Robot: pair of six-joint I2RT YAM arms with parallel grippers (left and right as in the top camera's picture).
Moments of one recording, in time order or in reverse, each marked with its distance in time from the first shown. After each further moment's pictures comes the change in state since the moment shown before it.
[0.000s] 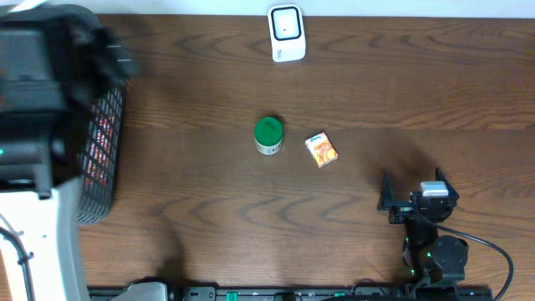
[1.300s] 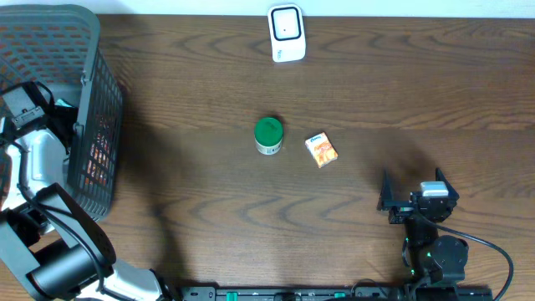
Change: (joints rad) left arm 0.462 0.381 -0.735 0.769 0.111 -0.455; right arm 0.000 0.000 0.000 0.000 0.000 0.000
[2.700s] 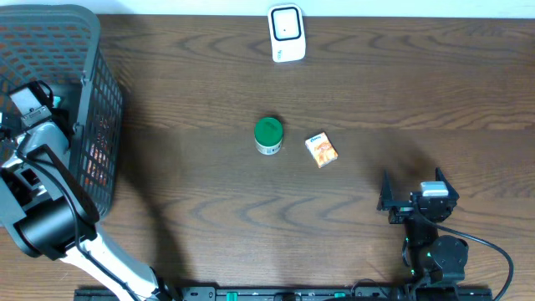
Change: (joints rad) left arm 0.025 0.282 0.065 0.314 -0.085 -0.018; right arm 0.000 0.000 0.000 0.000 0.000 0.000
